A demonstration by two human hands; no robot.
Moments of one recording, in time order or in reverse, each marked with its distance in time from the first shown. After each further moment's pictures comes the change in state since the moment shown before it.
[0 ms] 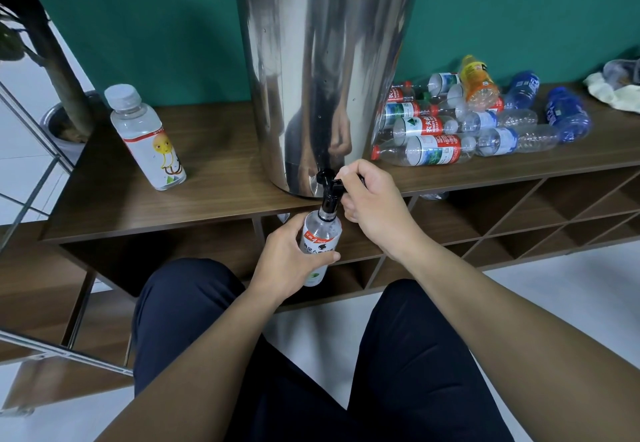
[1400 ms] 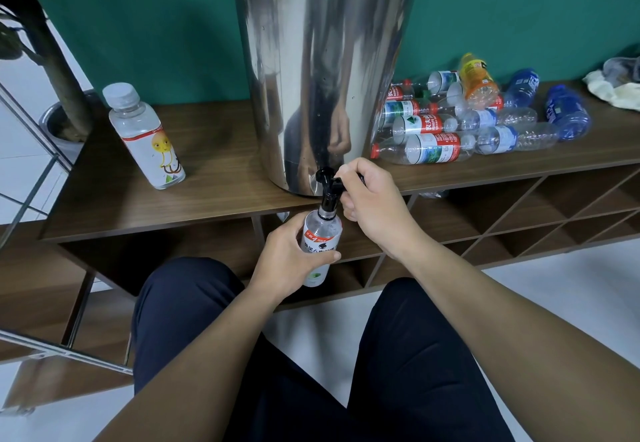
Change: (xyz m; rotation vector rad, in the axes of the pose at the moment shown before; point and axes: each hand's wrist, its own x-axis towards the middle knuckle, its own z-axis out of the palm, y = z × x) left_hand -0.002 0.001 0.000 -0.047 -0.020 -0.001; right_hand 0.000 0.001 0.000 -0.016 0.006 -0.001
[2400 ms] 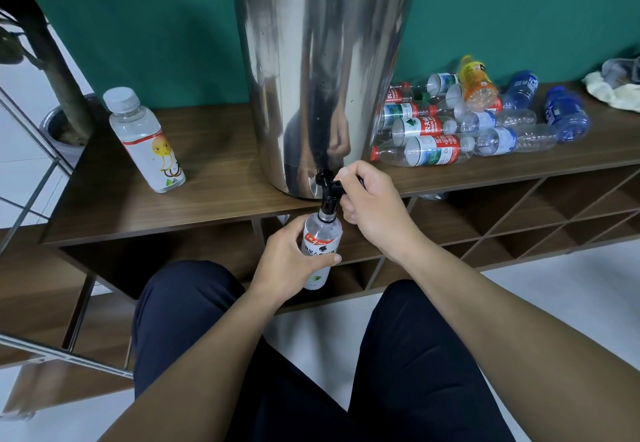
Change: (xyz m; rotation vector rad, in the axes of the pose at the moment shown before) left_hand 0.000 0.000 0.001 -0.005 0.003 0.000; right_hand 0.000 0.000 0.000 0.022 -0.007 0.007
